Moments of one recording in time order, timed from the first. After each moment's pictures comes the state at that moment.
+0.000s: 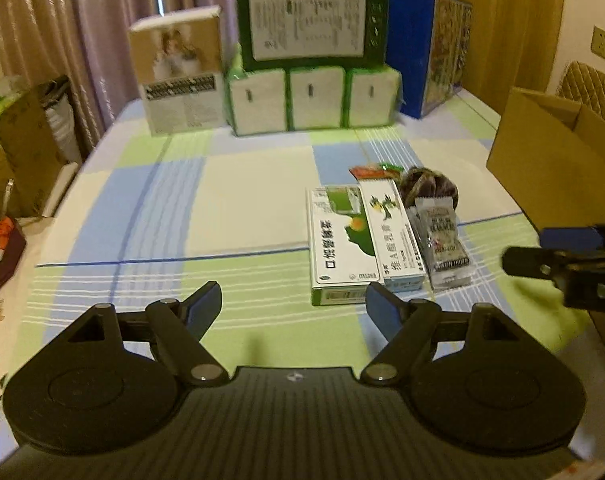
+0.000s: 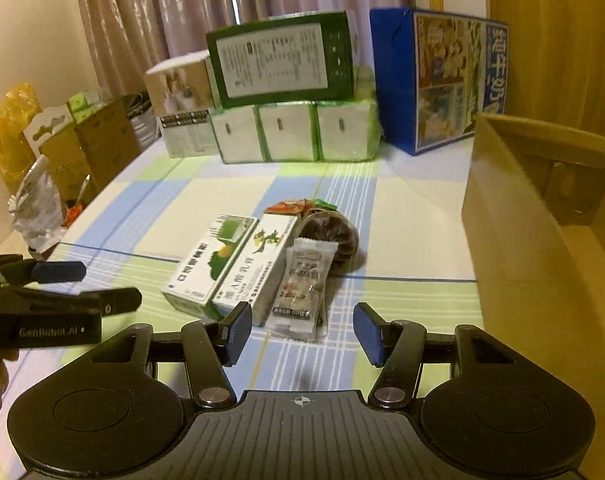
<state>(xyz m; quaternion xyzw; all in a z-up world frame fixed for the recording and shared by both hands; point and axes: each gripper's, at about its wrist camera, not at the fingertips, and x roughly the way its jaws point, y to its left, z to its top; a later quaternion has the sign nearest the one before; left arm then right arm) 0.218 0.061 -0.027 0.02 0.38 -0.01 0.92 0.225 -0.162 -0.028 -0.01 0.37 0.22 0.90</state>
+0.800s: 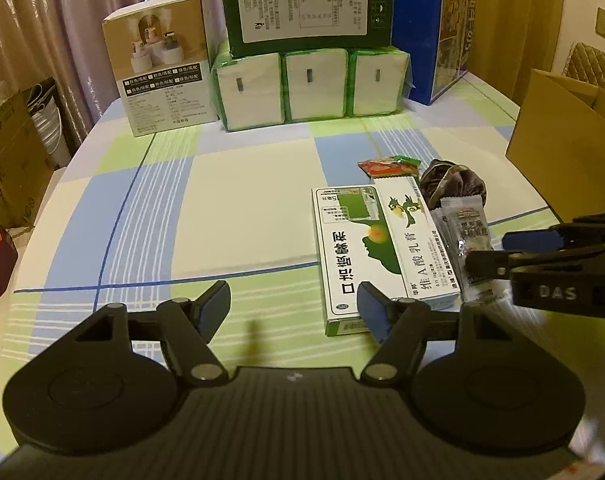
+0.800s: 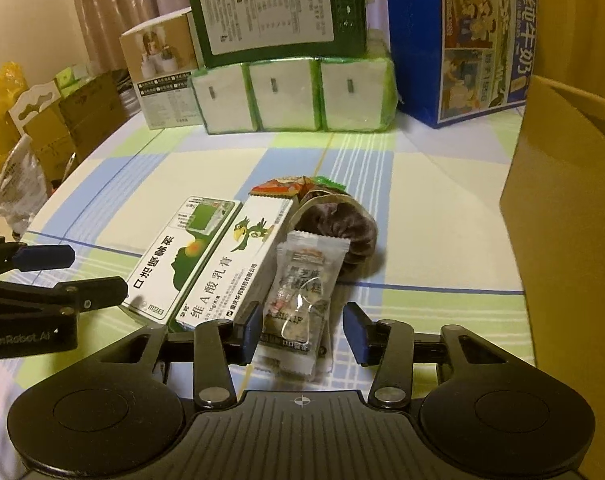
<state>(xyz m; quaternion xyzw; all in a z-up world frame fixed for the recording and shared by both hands) 0.260 0.064 -0.048 0.04 0.39 -0.02 0.92 0.282 -0.134 -0.071 -0.02 0.40 0.22 0.89</state>
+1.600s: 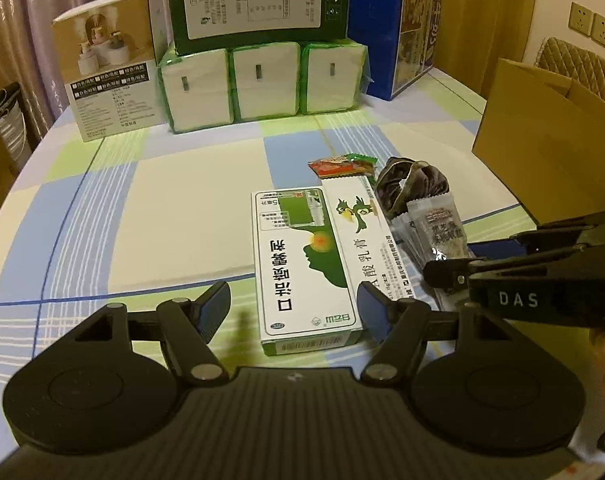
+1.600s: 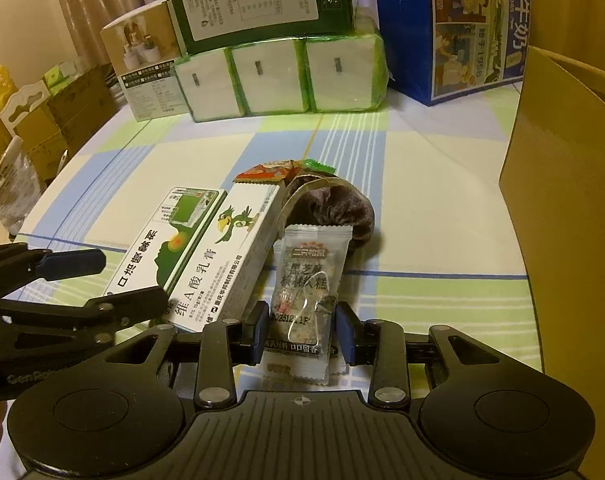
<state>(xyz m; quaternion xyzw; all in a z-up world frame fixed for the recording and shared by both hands) 0.277 0.042 -0.063 0.03 0.39 -0.07 0.92 0.292 -0.140 -0.077 -0.01 0.43 0.21 0.88</state>
